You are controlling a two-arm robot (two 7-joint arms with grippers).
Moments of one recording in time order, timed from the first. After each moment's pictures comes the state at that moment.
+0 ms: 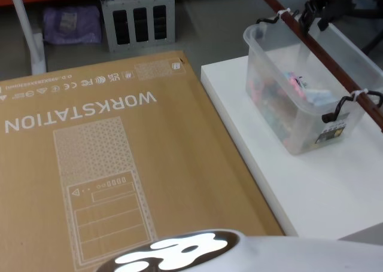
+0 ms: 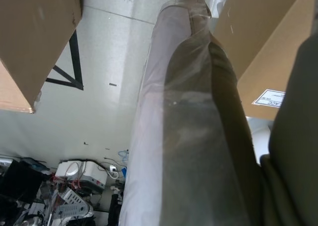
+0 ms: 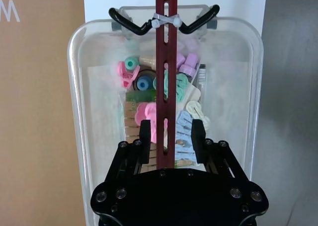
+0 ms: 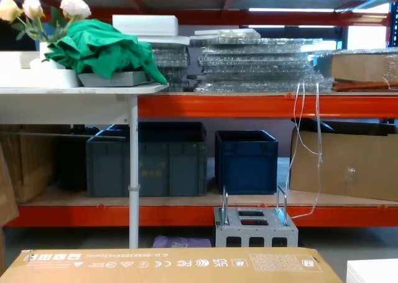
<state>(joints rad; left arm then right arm) -1.47 0.97 1.56 -0.90 0.05 0.15 -1.47 1.19 0.85 -0.99 -1.14 -0.33 0.11 1.36</state>
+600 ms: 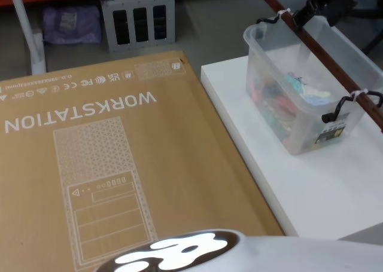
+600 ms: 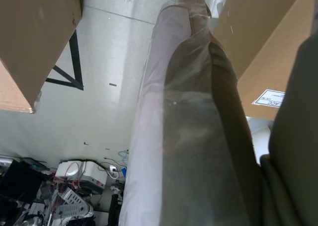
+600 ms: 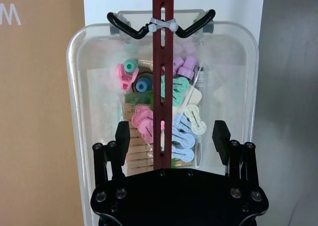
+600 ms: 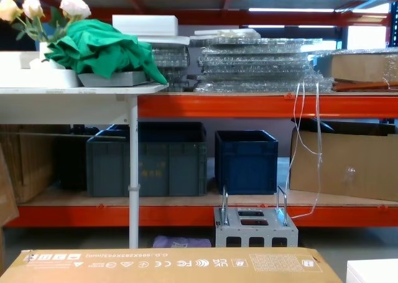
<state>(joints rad) -1.47 0.97 1.56 -0.90 0.05 0.15 -1.47 1.20 0.85 -0.98 -1.12 -0.33 0.10 1.35</state>
